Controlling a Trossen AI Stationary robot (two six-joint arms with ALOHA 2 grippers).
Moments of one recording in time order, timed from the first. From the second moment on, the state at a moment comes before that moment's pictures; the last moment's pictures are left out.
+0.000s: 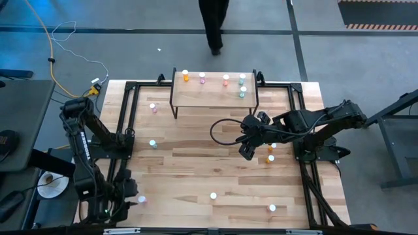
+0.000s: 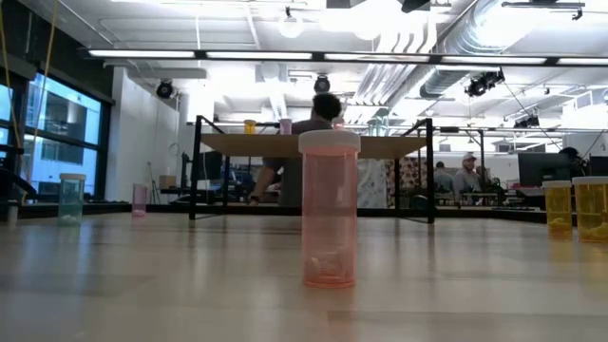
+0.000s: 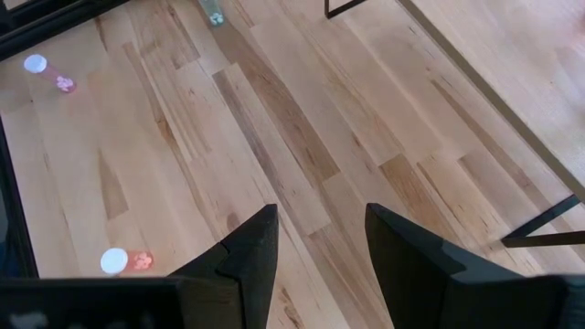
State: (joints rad) left arm -1.16 1.37 0.96 -0.88 -0.43 -1.41; right arm 0.28 1.44 1.54 -1.08 0.39 0.69
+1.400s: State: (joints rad) left arm -1.14 1.57 0.90 -0.78 -0.40 -1.47; right arm 0.28 1.44 1.54 -1.08 0.38 0.69
